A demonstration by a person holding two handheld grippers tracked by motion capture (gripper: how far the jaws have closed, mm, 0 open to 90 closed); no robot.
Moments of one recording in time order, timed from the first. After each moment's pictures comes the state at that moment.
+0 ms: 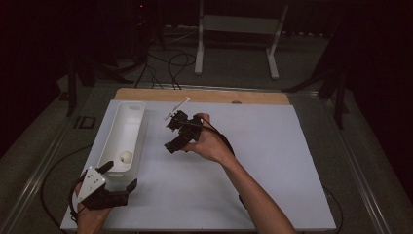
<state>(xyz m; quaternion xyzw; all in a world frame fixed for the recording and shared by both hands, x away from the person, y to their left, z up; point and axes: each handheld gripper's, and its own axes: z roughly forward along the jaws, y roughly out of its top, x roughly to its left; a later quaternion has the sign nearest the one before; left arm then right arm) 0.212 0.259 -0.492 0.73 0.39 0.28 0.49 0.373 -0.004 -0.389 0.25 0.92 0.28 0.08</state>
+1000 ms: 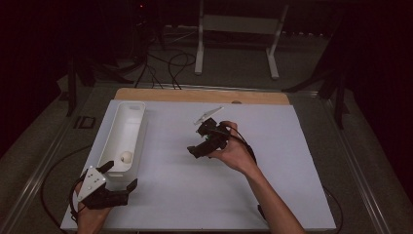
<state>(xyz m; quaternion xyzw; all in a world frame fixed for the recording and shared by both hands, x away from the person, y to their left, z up) 0.214 0.259 -0.492 0.73 0.39 0.28 0.49 0.357 -0.079 -0.401 0.30 0.90 0.31 0.09</state>
